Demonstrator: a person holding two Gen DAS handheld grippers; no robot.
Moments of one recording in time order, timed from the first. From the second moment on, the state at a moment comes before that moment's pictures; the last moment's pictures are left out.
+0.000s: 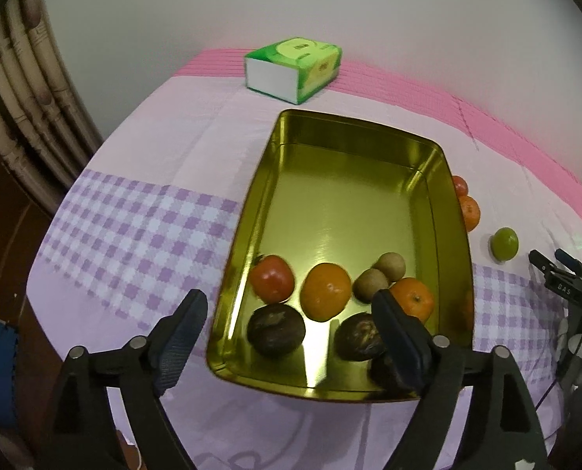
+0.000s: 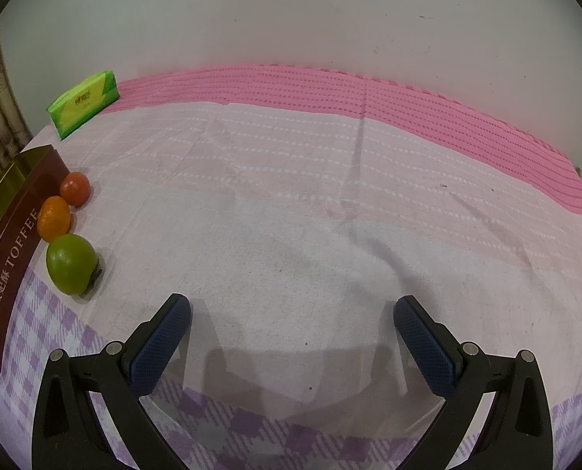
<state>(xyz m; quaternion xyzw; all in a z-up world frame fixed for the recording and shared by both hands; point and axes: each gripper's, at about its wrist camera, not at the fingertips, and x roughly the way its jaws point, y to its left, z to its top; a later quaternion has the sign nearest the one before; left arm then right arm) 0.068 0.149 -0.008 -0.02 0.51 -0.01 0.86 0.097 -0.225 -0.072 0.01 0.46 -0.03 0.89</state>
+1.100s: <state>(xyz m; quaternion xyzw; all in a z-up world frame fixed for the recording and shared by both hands) 0.053 0.190 -0.003 -0.06 0.50 0.03 0.86 0.069 -0.124 -0.054 -0.04 0.47 0.08 0.88</state>
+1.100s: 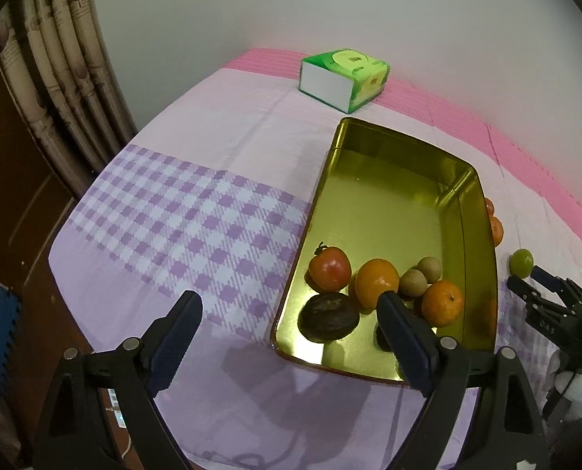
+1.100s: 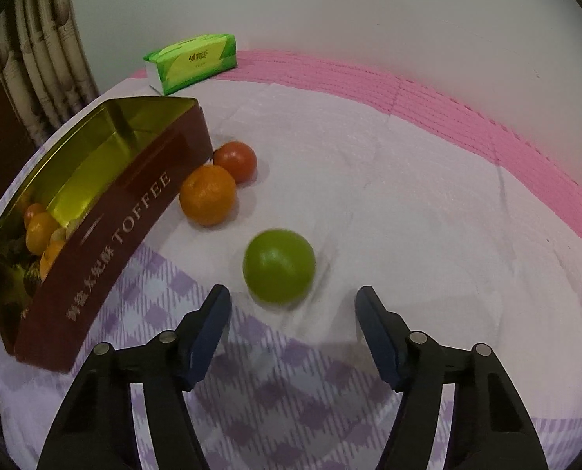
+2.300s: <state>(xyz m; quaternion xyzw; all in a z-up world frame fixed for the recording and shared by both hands) 0.049 0.220 0.000 -0.10 0.48 0.08 0.87 0.096 -0.021 0.012 -0.05 0.43 0.18 0.88</state>
